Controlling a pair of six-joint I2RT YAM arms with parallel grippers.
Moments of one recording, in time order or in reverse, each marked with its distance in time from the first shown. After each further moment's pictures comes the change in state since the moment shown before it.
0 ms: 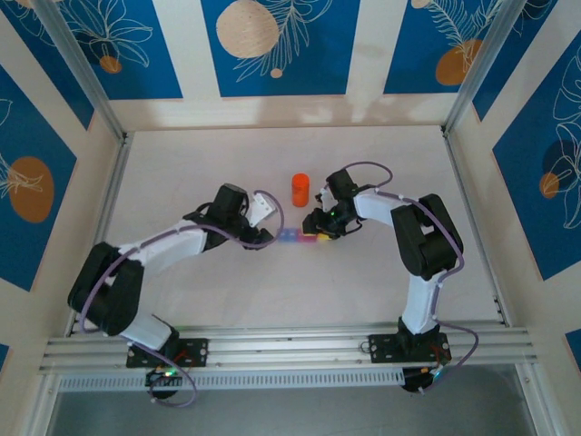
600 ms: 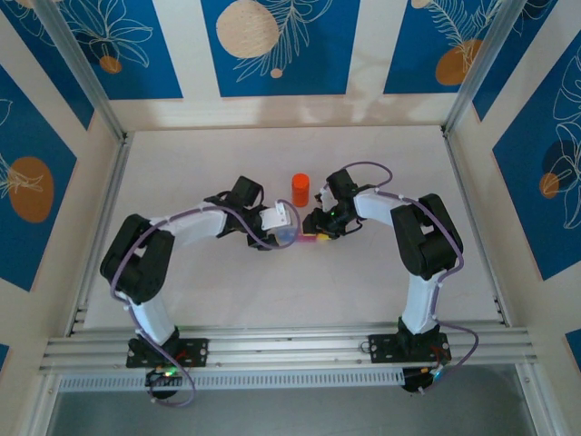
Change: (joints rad) left arm -0.003 0.238 0.199 -0.151 0.149 0.441; right arm -0.002 0.003 0.000 0.005 -0.011 -0.008
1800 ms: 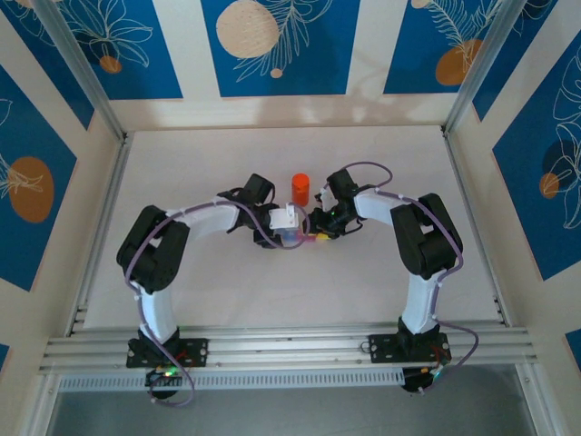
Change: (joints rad) left arm -0.035 0.114 0.110 -0.022 -0.076 0.105; right arm -0.003 0.003 0.000 0.008 -0.015 -0.004
